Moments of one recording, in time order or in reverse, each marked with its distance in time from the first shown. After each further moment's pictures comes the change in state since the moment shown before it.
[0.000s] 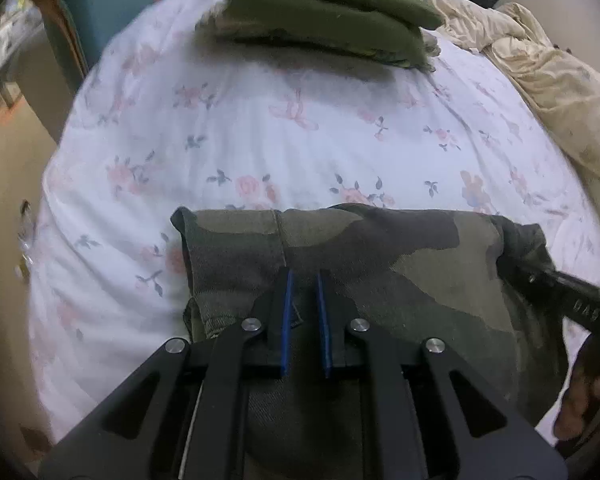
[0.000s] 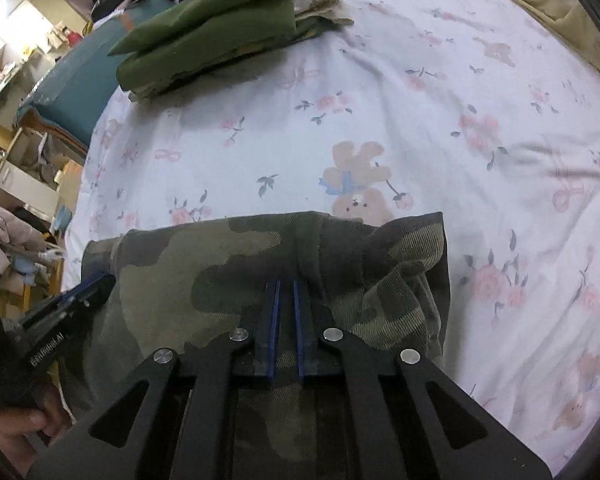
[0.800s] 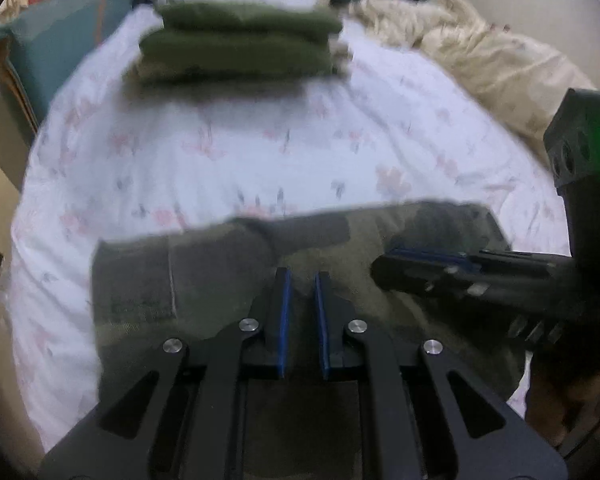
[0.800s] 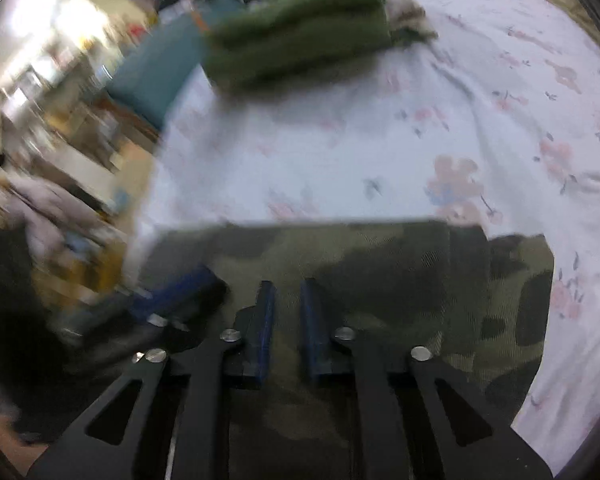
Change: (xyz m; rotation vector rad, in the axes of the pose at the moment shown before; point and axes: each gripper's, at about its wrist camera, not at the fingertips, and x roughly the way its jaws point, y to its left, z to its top) left arm -0.016 -0.053 -0.011 0.166 -0.053 -0.104; right arm -0.005 0.039 -0.006 -0.096 0.018 0.194
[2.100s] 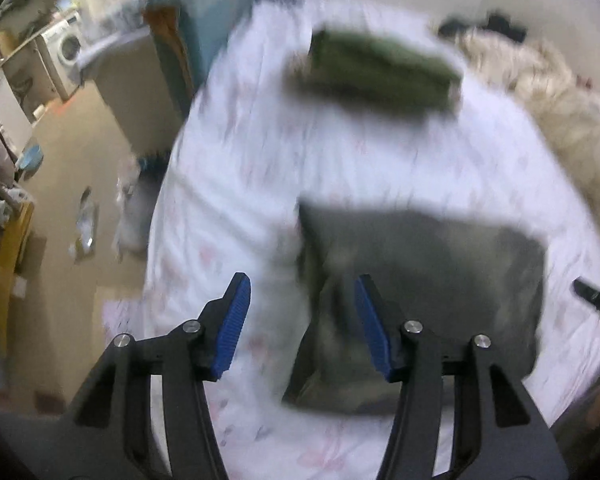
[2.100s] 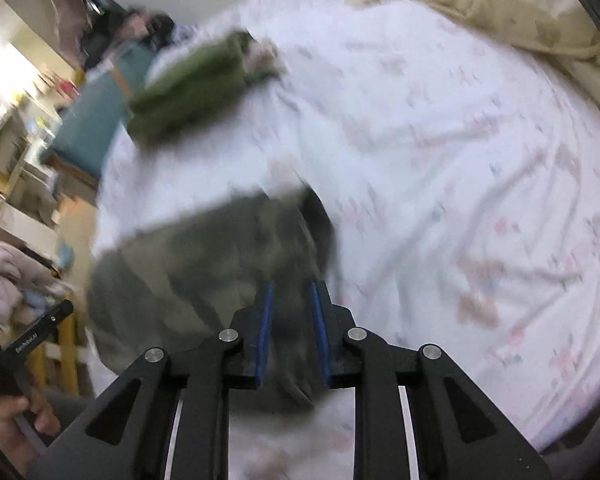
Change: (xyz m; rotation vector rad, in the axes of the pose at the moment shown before) left arm -0.126 0.065 -0.026 -0.236 -0.091 0.246; right arm -0.142 -0.049 -0.047 0.221 -0.150 -0.179
